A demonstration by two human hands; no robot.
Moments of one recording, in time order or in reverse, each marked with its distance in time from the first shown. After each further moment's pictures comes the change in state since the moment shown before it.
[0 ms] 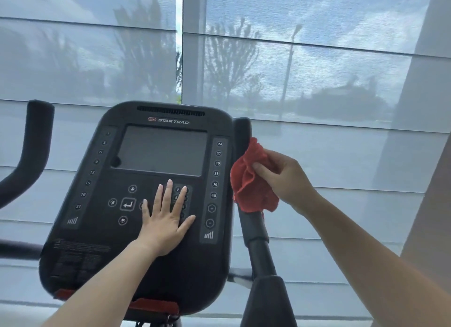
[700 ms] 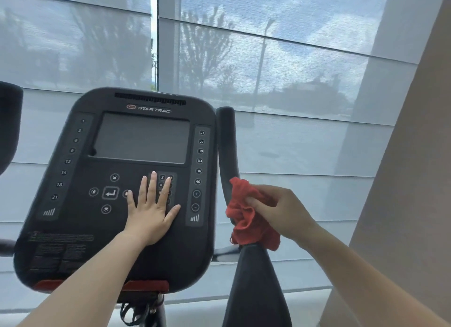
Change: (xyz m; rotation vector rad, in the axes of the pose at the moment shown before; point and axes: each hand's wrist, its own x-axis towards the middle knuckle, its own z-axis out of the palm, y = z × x) left_hand -0.010 0.000 0.004 -0.034 0.051 0.034; right_hand -0.091 -0.011 0.001 -0.213 -0.039 0.223
